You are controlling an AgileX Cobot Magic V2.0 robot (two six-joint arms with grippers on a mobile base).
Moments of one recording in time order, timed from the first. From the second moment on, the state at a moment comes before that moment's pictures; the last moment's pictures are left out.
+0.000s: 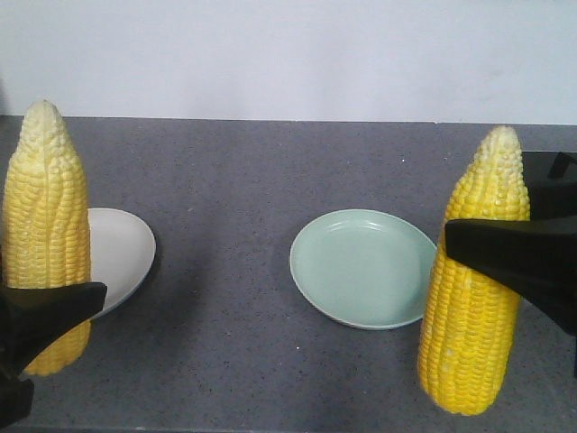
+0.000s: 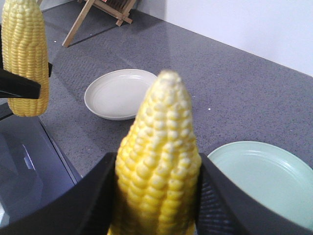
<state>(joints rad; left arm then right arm) -0.46 0.75 -0.80 -0.36 0.69 0.36 0.27 0.79 -0.99 0.74 0.89 -0.66</state>
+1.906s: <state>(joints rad) -0.46 0.75 -0.80 -0.36 0.69 0.36 0.27 0.79 -0.99 0.74 0.89 -0.66</state>
